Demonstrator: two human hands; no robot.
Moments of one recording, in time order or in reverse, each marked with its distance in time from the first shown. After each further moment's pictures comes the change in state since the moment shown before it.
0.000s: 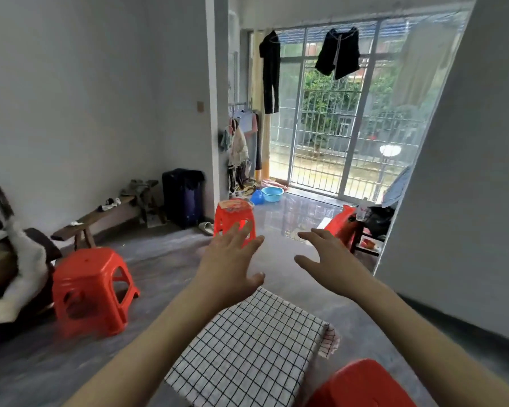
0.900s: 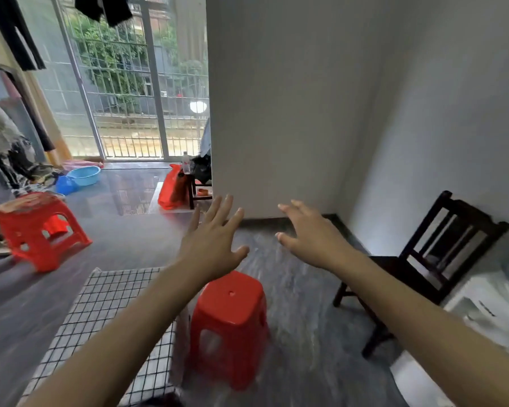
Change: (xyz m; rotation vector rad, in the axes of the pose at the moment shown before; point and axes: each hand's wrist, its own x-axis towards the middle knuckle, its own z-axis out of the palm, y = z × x) left_hand -0.067 0.235 0.005 -0.145 -0.058 0.629; right_hand -0.306 0.041 -0.101 -0.333 0.180 0.653
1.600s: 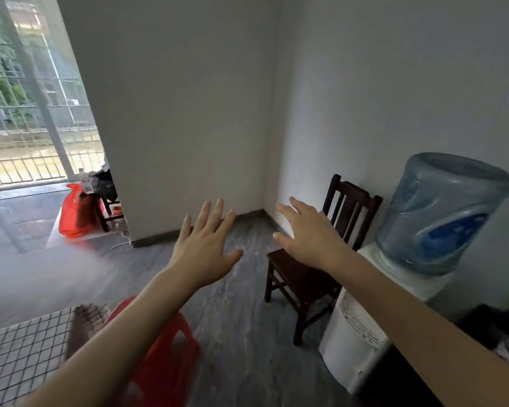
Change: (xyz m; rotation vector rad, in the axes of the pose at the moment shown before) left_hand 0.118 0.276 0.044 -0.101 -0.044 0.235; right_hand -0.088 0.284 -0.080 -0.061 0.069 0.250
